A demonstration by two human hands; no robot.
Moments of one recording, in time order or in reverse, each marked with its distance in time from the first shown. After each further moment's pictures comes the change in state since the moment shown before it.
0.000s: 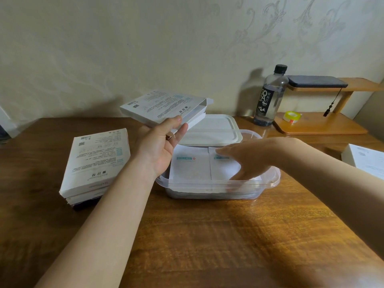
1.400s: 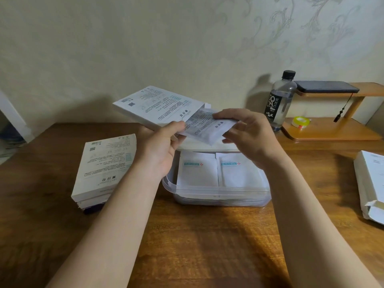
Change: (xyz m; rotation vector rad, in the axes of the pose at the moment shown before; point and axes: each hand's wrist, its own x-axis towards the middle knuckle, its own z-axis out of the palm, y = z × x) left_hand 0.009 0.009 -0.001 0.141 0.098 0.078; right_hand 0.010 -0.025 -0.002 1.268 1.009 -0.267
